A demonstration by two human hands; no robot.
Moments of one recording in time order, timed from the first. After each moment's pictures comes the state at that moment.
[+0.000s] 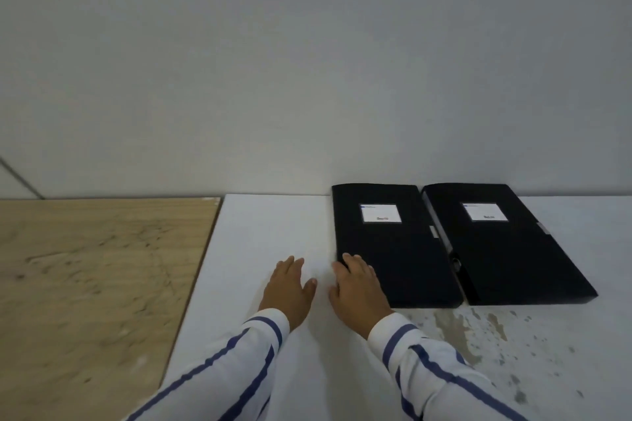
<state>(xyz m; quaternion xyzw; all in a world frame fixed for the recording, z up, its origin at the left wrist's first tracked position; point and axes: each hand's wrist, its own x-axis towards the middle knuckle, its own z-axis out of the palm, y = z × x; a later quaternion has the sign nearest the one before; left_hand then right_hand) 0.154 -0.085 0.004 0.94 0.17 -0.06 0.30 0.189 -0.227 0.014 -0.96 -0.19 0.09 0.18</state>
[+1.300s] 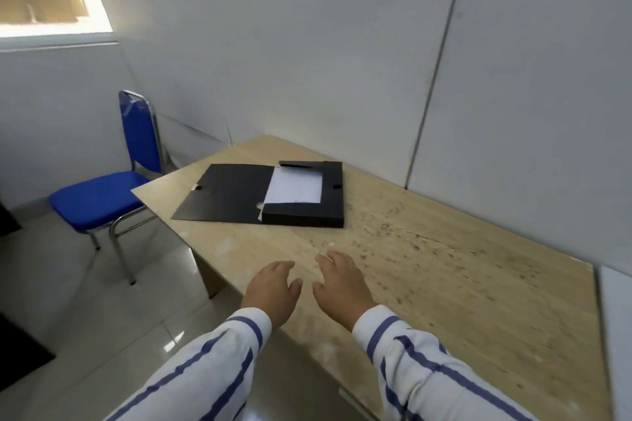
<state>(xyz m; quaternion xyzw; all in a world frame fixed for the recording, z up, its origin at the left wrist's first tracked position) -0.306 0.476 0.041 0.85 0.46 0.10 0.24 -0.185 0.394 0.056 -0.82 -0.52 0.12 0.18</state>
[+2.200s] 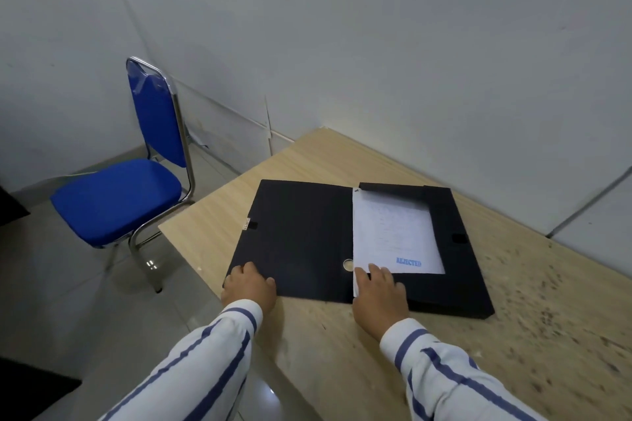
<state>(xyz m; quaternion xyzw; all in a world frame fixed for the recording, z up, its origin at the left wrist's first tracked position) -0.352 0.857 -0.011 0.70 0.66 0.02 0.27 -0.178 0.722 -0.009 -0.87 -0.47 0.13 0.01</state>
